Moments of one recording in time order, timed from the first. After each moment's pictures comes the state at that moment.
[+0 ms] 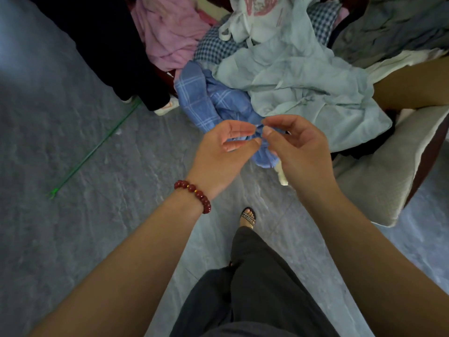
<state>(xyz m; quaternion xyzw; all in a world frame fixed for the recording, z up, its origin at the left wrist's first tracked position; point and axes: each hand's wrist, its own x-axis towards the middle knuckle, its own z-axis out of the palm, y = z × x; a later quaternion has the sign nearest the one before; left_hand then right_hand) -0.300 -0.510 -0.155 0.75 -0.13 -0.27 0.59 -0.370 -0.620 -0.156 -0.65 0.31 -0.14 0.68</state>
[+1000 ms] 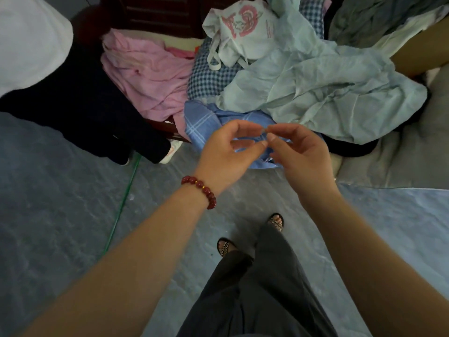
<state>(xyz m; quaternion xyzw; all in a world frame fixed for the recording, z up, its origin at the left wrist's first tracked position) -0.032 -0.444 -0.173 0.69 -0.32 -0.39 0.52 -0.147 -0.509 -0.184 -0.57 0.43 -0.28 0.64</state>
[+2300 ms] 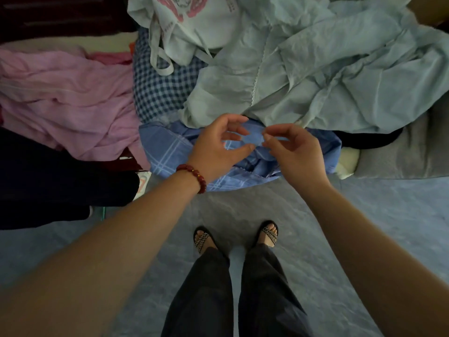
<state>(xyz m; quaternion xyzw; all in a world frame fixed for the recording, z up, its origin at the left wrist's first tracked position) 0.113 -0.597 -0.385 0.64 -0.45 -0.47 0.41 -0.047 -0.637 -0.377 -0.55 0.58 -0.26 0.53</state>
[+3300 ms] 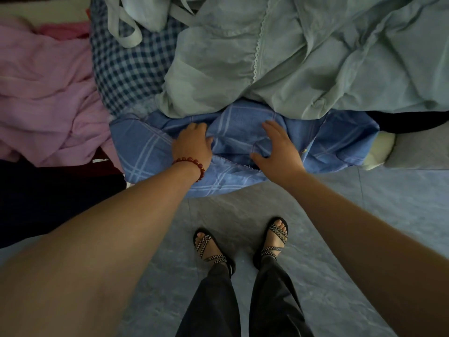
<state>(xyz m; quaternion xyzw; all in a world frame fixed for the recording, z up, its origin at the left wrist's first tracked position) 0.155 -0.638 -0.569 0.82 -0.52 -0.25 0.03 -0.034 -0.669 -0.570 -0.70 0.58 -0.06 0.42</state>
